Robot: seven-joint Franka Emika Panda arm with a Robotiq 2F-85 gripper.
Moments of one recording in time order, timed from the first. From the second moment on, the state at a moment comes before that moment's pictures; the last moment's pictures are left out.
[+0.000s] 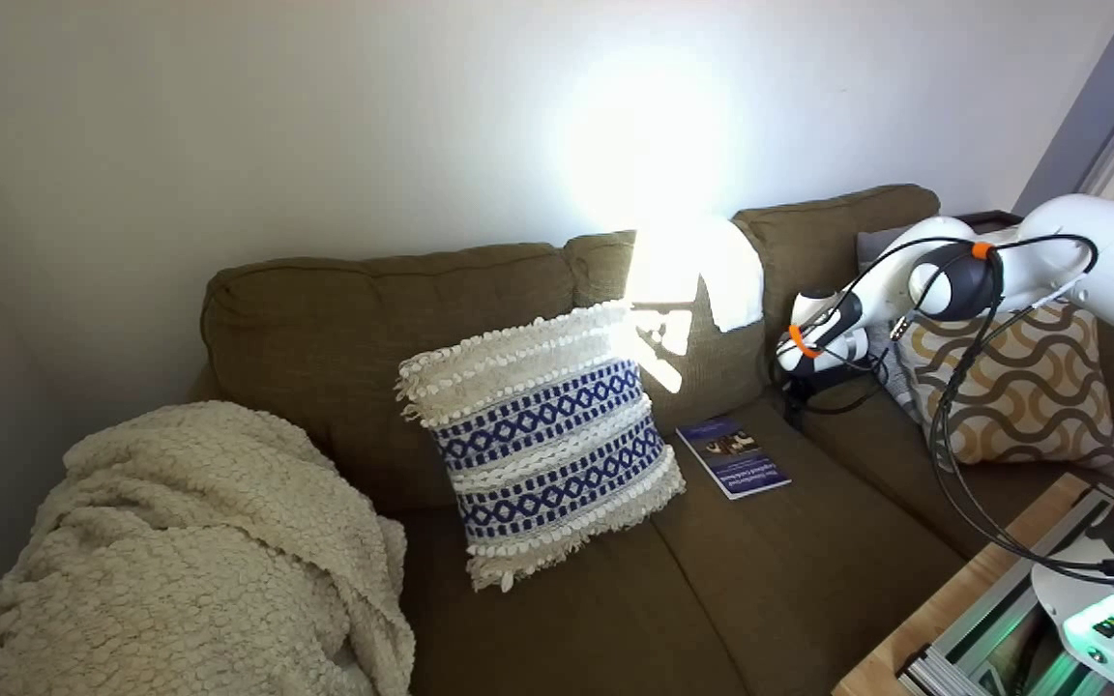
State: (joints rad) arm -0.33 1.49 -0.20 -1.14 -0.06 2.63 -0.11
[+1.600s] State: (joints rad) arm -0.26 1.32 -0.24 -1.40 -0.06 2.72 -0.05
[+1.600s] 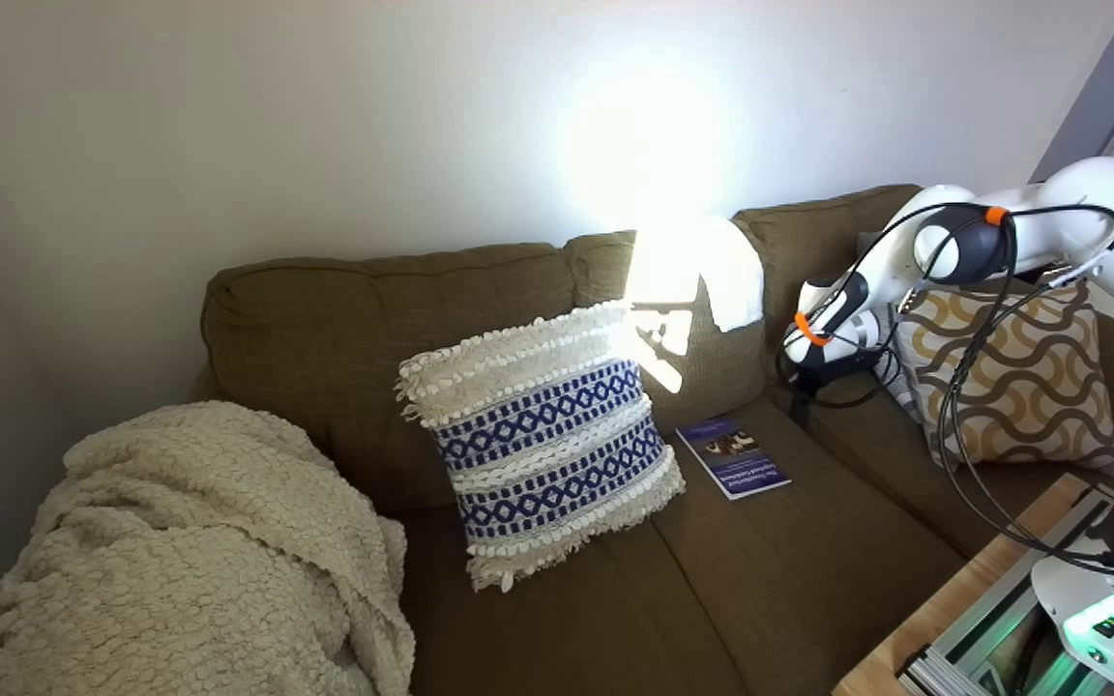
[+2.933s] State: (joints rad) arm -0.10 0.97 -0.39 -1.75 -0.08 2.70 0.03
